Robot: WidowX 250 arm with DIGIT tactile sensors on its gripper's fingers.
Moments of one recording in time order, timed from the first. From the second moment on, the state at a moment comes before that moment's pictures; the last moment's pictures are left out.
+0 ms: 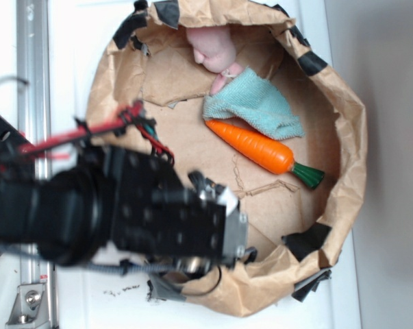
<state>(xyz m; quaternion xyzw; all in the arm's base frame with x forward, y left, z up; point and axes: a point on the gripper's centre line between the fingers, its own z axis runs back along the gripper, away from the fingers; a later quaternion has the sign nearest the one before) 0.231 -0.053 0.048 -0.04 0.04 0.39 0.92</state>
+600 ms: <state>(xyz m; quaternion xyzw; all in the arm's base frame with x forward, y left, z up) 0.283 -0.006 0.157 -0.01 -0.09 0.21 0.97</state>
